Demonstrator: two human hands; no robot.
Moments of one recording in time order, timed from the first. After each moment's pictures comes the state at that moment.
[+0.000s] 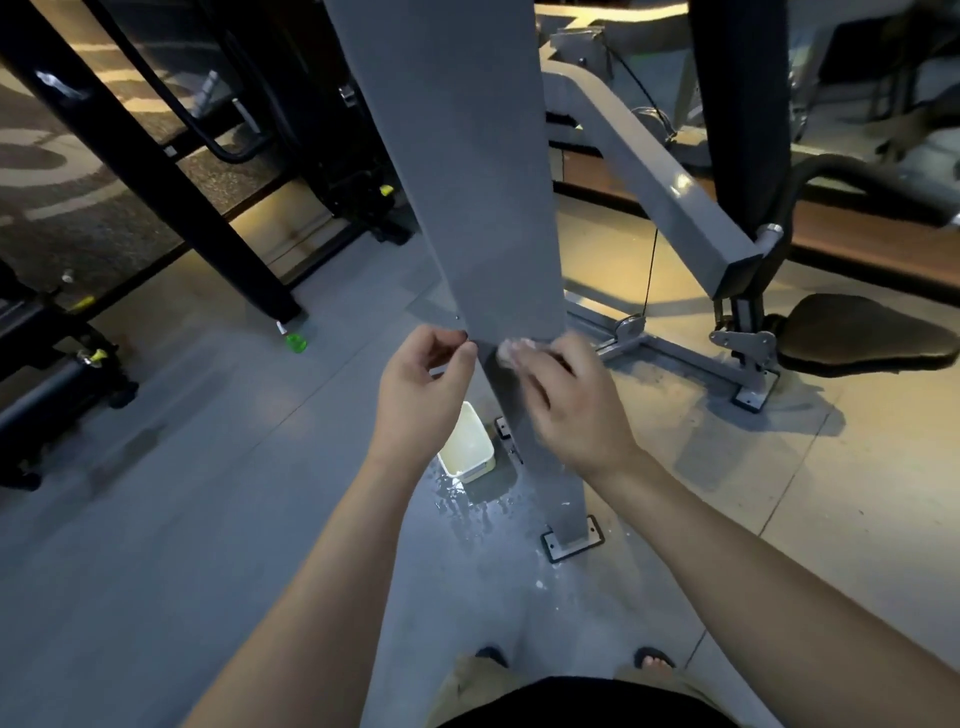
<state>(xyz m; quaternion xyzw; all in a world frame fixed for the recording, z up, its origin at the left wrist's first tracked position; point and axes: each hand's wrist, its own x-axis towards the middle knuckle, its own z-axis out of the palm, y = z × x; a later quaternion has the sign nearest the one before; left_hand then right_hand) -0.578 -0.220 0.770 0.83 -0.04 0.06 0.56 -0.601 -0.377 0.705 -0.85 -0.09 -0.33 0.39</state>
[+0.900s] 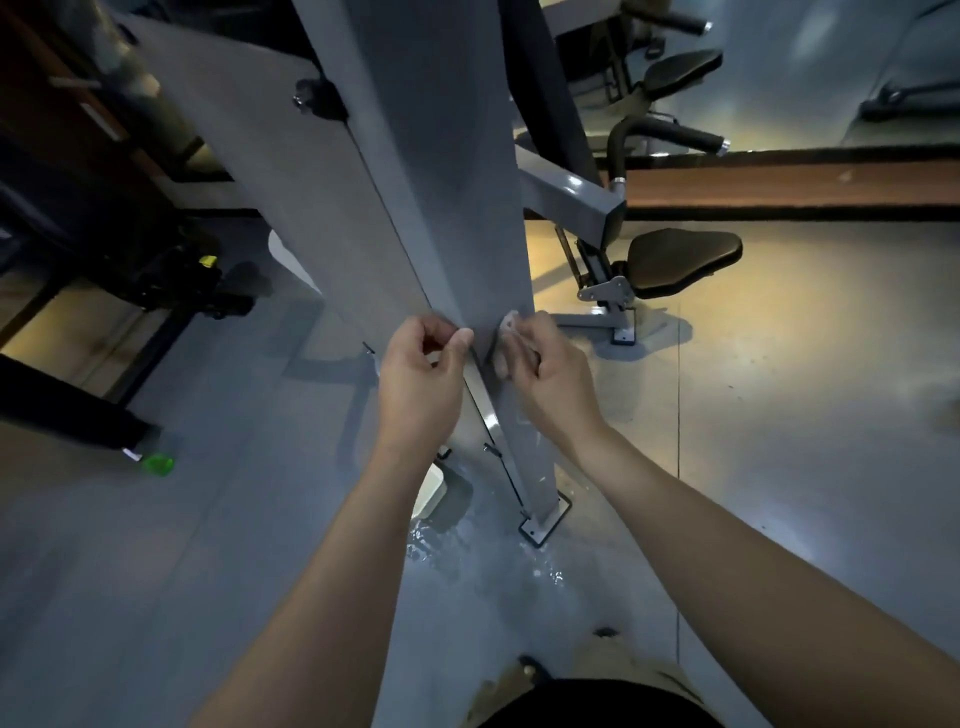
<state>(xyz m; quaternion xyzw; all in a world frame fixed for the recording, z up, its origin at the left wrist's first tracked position) -0.530 -0.183 0.762 0.82 -0.22 -0.03 0.52 -0.609 -0.305 0.705 -0.80 0.22 -0.31 0.47</state>
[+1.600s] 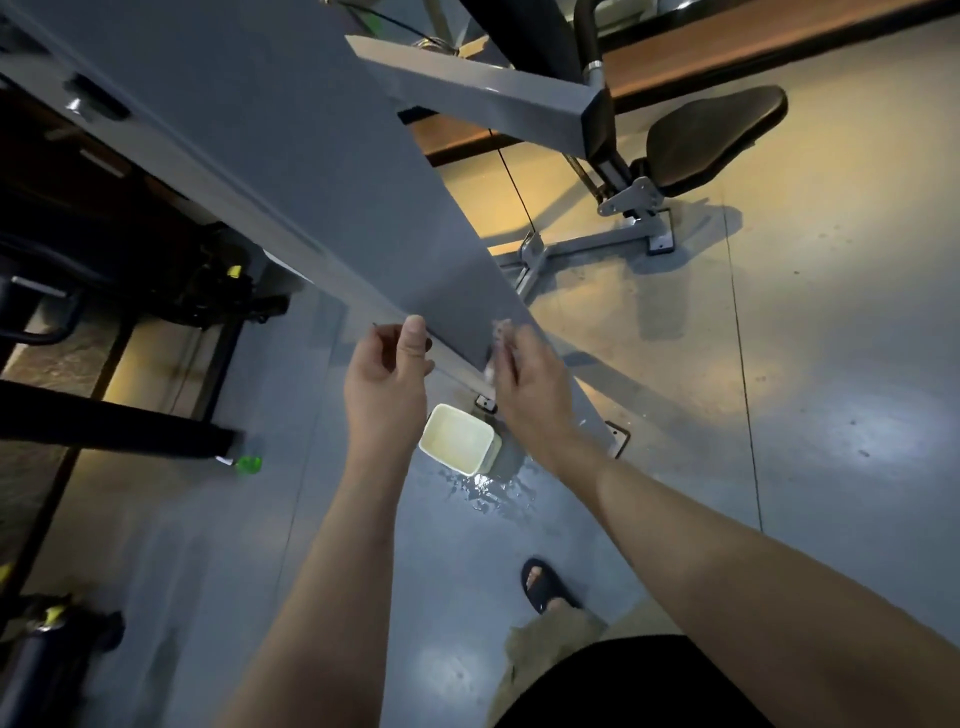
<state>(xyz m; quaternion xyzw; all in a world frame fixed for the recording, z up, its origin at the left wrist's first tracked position) -0.540 -0.188 0.745 0.85 -0.15 -0.09 0.50 -0.599 -0.278 0.626 -0.70 0.33 -0.32 0.56</state>
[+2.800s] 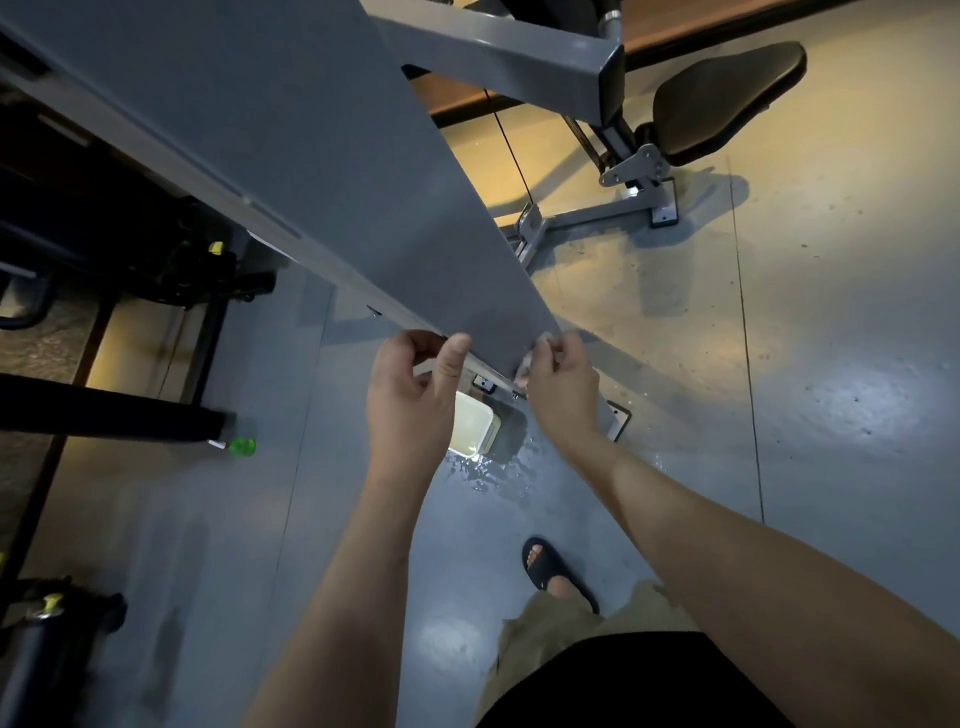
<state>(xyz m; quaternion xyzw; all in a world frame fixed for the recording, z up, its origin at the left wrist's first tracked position) -0.524 -0.181 0.717 0.88 -0.24 -0.09 0.40 -0.586 -0.277 0.598 -0.55 0.47 -0.24 0.65</state>
